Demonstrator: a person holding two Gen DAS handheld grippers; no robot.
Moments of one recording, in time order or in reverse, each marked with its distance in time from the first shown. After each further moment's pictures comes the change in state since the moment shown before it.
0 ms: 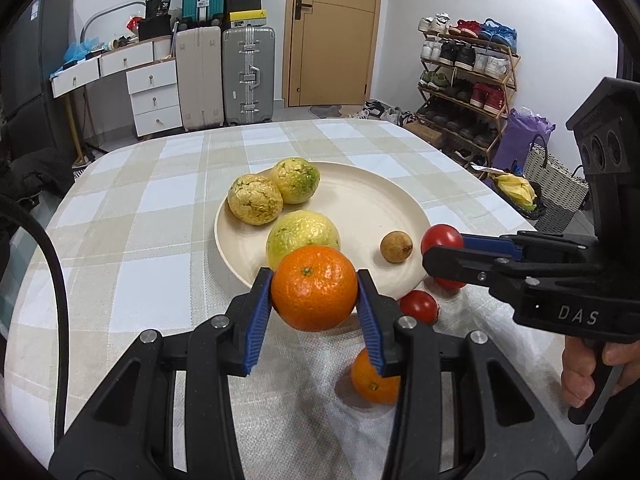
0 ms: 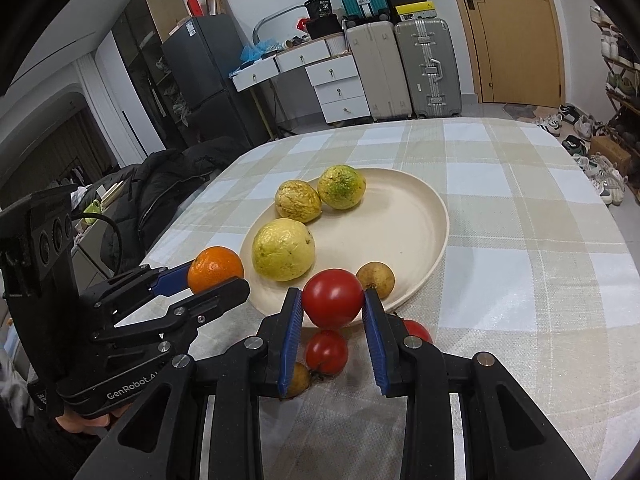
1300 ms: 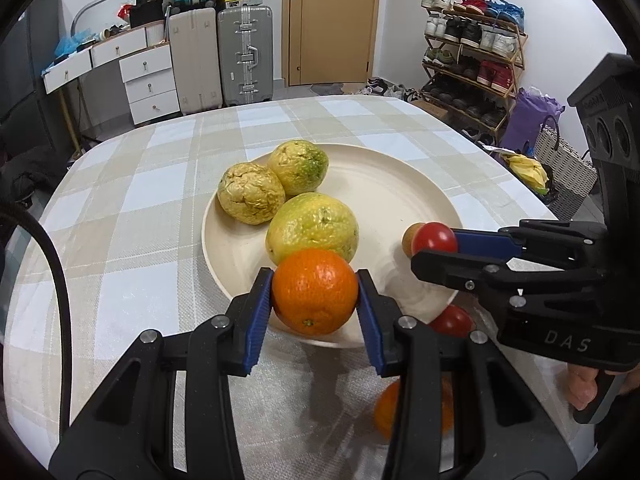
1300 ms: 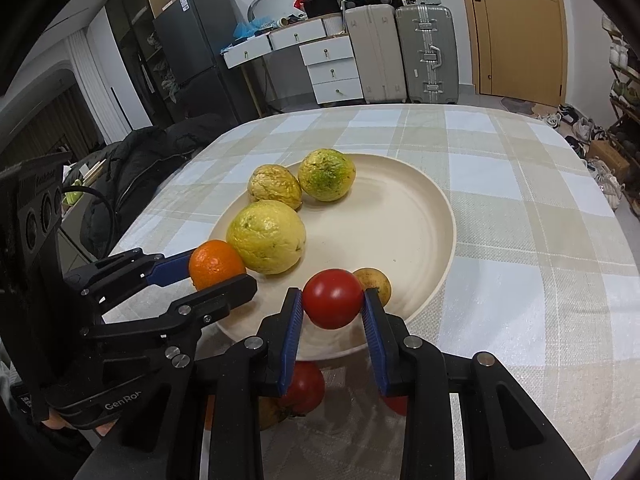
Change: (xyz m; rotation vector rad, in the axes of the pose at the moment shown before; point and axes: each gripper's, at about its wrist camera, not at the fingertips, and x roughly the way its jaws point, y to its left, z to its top) left arm 0.049 0.005 0.015 0.024 0.084 0.018; right arm 0.037 -0.004 0.015 -0.041 0.074 -0.058
